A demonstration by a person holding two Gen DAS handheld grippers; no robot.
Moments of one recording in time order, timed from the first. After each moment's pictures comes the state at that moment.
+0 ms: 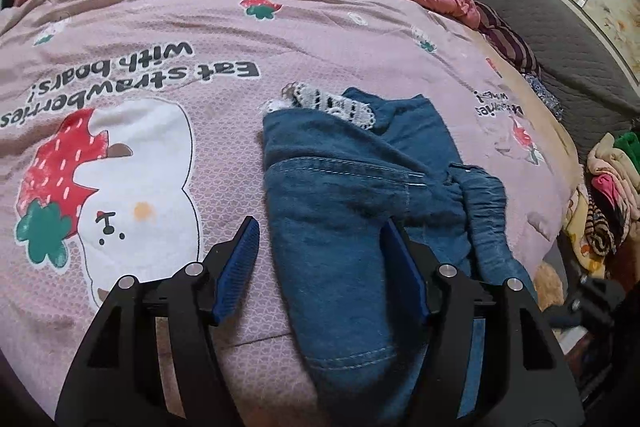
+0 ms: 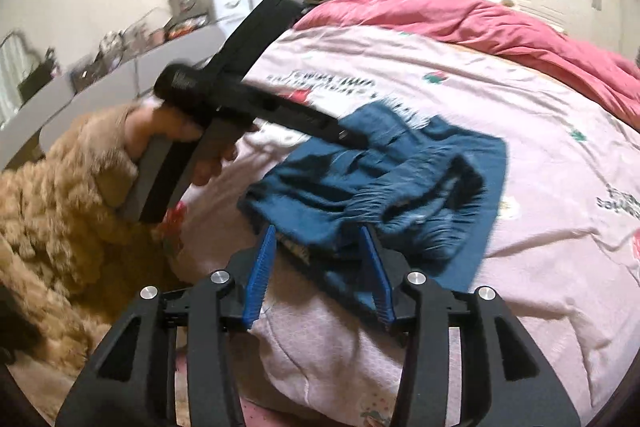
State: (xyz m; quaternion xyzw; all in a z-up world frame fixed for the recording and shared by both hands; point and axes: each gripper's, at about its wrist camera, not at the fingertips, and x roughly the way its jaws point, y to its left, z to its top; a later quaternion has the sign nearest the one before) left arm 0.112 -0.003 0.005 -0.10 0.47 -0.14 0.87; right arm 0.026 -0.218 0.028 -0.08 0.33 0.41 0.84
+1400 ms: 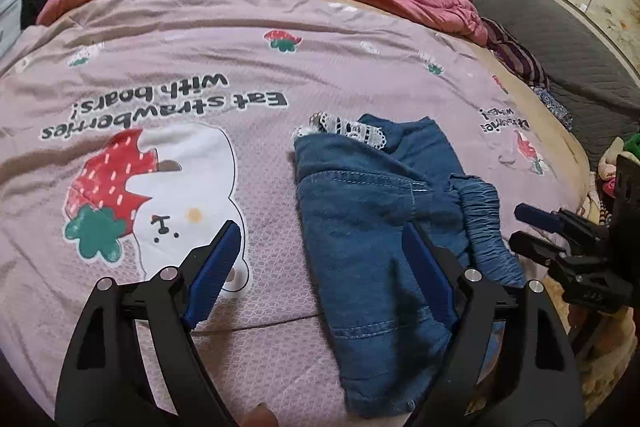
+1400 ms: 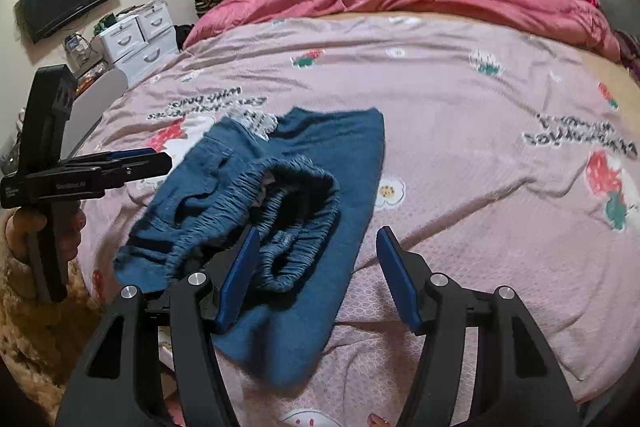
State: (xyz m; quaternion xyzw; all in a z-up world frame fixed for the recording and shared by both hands) left arm 0.090 0.011 0.024 -0.09 0.44 -0.11 0.89; right arm 0.116 -0.260 0.003 0.00 0.41 0.27 0.87
